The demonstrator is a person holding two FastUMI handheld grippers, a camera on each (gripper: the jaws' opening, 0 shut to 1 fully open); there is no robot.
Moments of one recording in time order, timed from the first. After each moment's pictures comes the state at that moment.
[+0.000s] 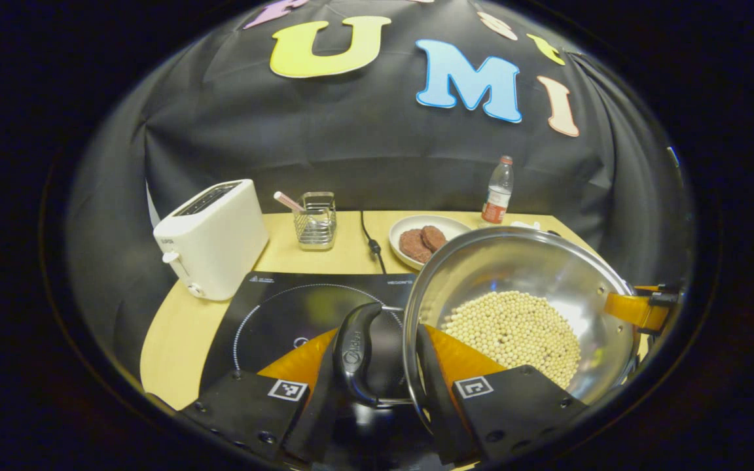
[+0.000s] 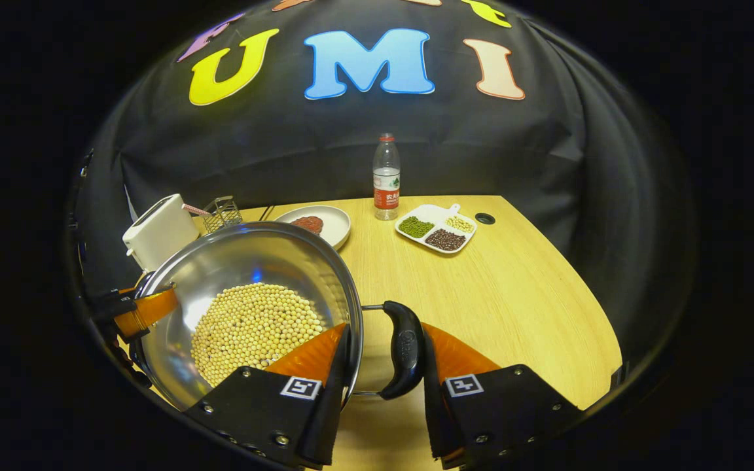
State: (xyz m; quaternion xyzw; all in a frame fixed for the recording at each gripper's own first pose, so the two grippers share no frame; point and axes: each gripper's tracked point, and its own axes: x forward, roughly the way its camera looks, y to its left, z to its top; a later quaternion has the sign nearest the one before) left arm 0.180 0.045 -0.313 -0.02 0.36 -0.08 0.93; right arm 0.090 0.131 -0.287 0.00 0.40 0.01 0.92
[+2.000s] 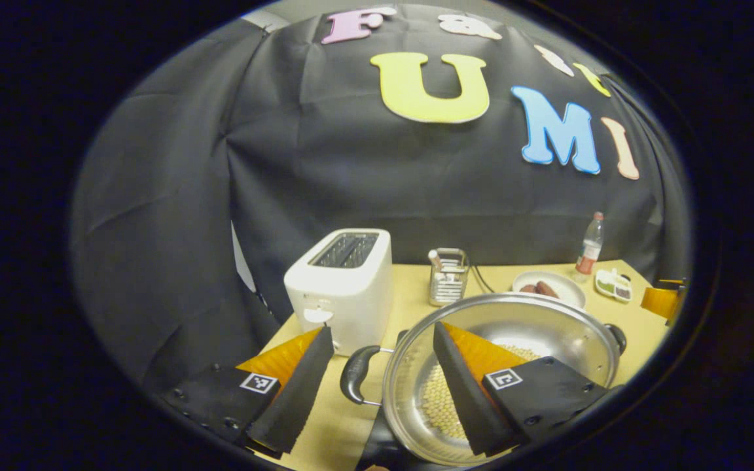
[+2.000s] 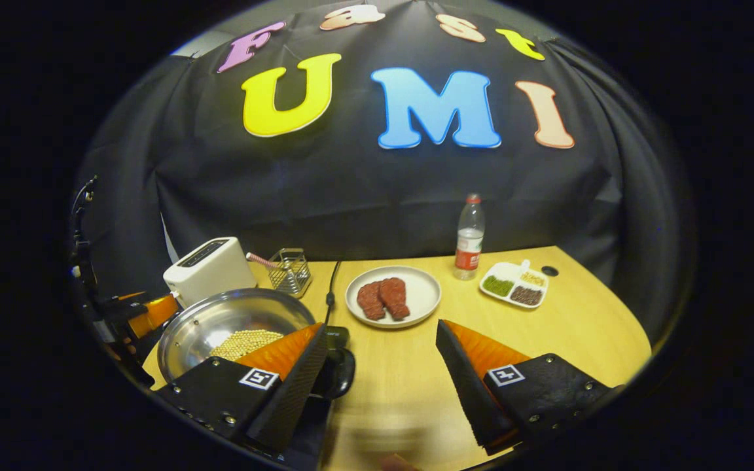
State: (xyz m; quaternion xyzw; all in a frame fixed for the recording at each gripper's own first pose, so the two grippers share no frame) left arm 0.221 0.240 -0.242 0.00 0.22 0.05 0.97; right arm 0.138 0.247 -0.220 0.02 0.27 0.07 0.96
